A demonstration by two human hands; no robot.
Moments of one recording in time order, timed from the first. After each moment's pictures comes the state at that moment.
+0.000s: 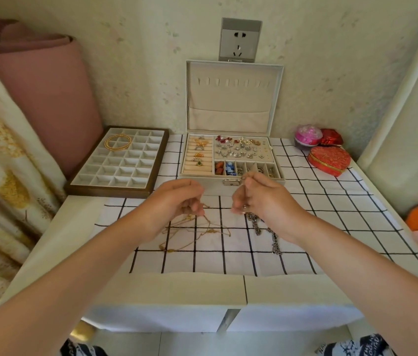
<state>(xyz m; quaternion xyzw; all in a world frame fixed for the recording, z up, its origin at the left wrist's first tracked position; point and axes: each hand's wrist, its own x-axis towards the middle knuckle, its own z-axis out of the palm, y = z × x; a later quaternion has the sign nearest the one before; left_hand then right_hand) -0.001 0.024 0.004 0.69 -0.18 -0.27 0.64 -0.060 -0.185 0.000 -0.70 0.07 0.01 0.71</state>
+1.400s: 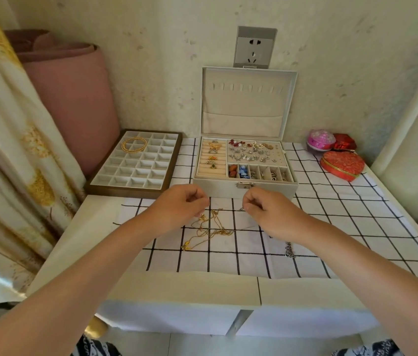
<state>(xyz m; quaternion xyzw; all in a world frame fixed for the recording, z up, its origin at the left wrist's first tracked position) 0.011 0.037 -0.010 0.84 -0.17 -0.18 0.48 -0.056 -0.189 -0.010 -0.94 -0.02 0.04 0.34</state>
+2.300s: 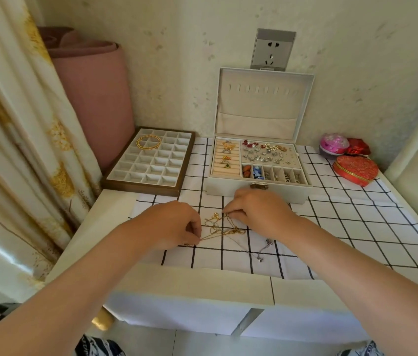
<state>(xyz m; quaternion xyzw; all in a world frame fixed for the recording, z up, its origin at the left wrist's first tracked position) -0.009 0.075 0.001 0.93 -0.27 -0.21 0.12 -0.023 -0.154 -0.024 -0.98 -0.20 -0.01 0.10</state>
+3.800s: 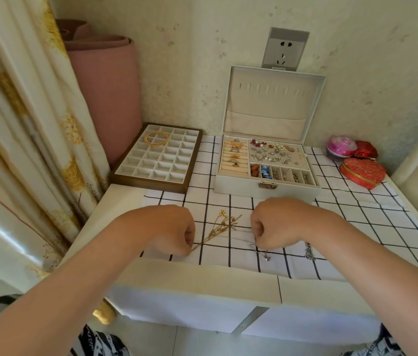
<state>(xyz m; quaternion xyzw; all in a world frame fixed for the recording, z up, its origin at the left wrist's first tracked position) -0.015 0.091 0.013 0.92 -0.26 -0.29 0.04 -0.047 -0.145 0.016 -0.97 -0.11 0.23 -0.01</state>
